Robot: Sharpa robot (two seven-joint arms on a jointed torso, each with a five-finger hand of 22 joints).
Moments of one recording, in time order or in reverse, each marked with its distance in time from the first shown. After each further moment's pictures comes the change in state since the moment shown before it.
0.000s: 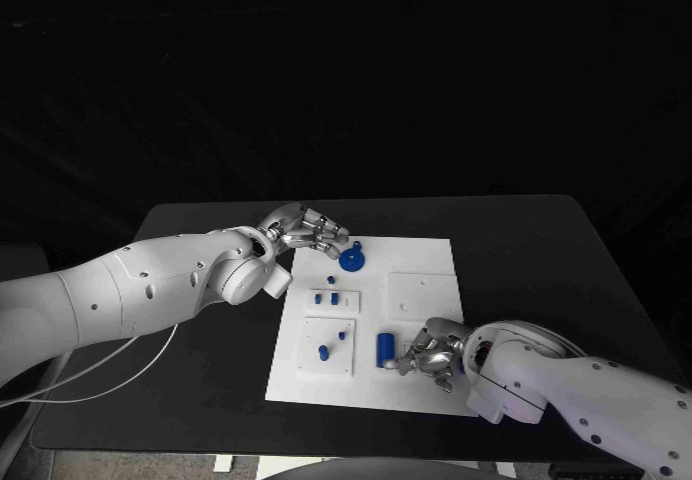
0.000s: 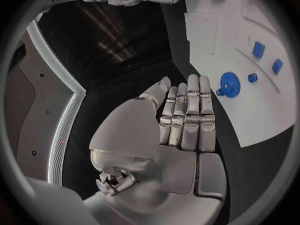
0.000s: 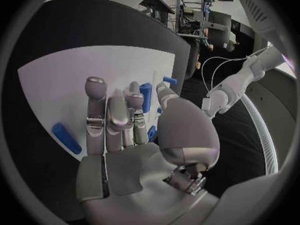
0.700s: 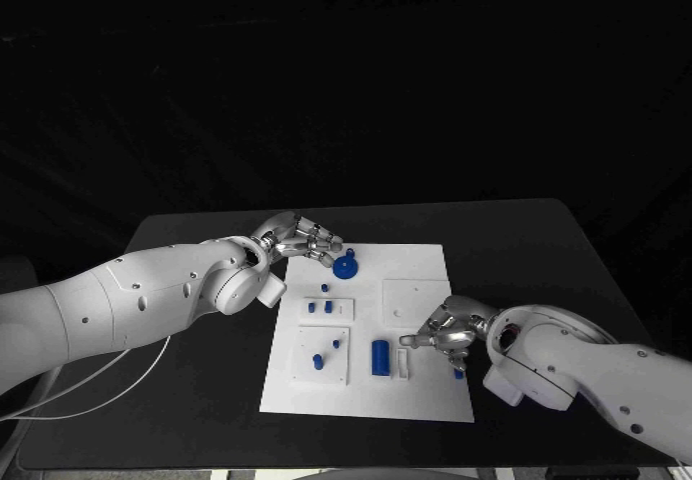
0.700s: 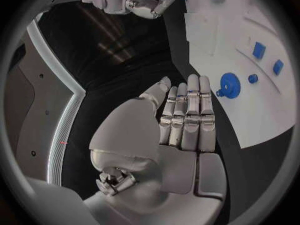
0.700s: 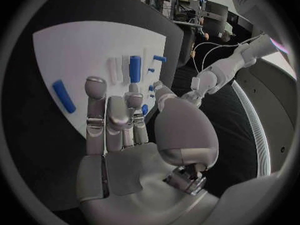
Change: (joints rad) left arm 0.000 0.005 -0.001 -0.006 0.003 0.003 -0.003; left_hand 0.000 0.000 0.000 0.000 0.000 -0.004 0.004 0.000 0.000 0.000 0.000 0.000 0.000 0.000 0.000 0.000 0.001 0.000 0.000 0.000 0.000 -0.002; right arm 0.014 -0.120 0.097 0.068 0.039 -0.039 0.064; right_hand 0.052 0.032 0.017 -0.067 0.062 -0.052 0.019 0.000 -0.003 -0.008 0.007 0.000 0.000 0.000 0.000 -0.016 -0.012 0.000 0.000 0.000 -0.022 0.000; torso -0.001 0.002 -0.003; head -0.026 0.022
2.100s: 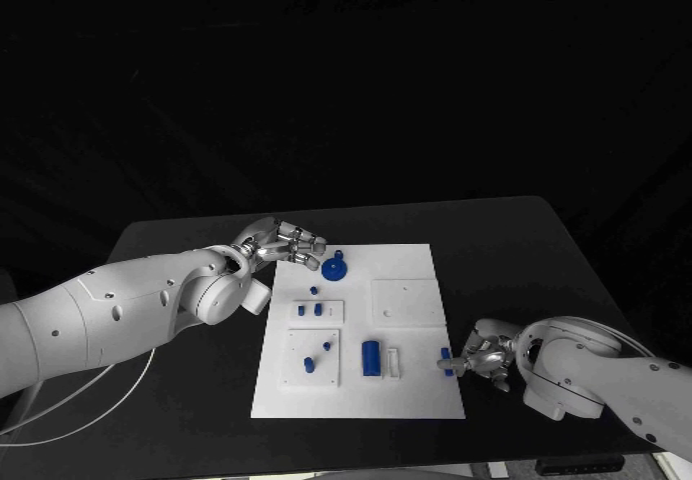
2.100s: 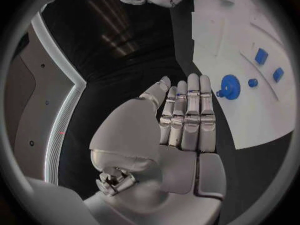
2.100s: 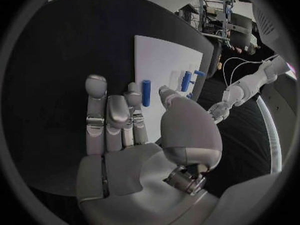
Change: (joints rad) left arm -0.001 -0.024 -0.015 0.017 0.093 0.007 0.029; left_hand 0.006 0.005 -0.039 -0.016 0.000 0.007 -0.007 0.000 0.000 0.068 -0.025 0.006 0.000 0.018 -0.011 0.000 0.006 -0.015 0.009 -0.009 0.011 0.004; right arm -0.090 -0.084 0.024 -0.071 -0.152 0.145 -0.087; right_hand -0.079 -0.086 0.087 0.171 -0.086 -0.032 0.009 0.006 -0.011 -0.011 0.011 -0.018 -0.023 0.000 0.007 -0.016 -0.016 0.000 0.000 0.007 -0.036 0.000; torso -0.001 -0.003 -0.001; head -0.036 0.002
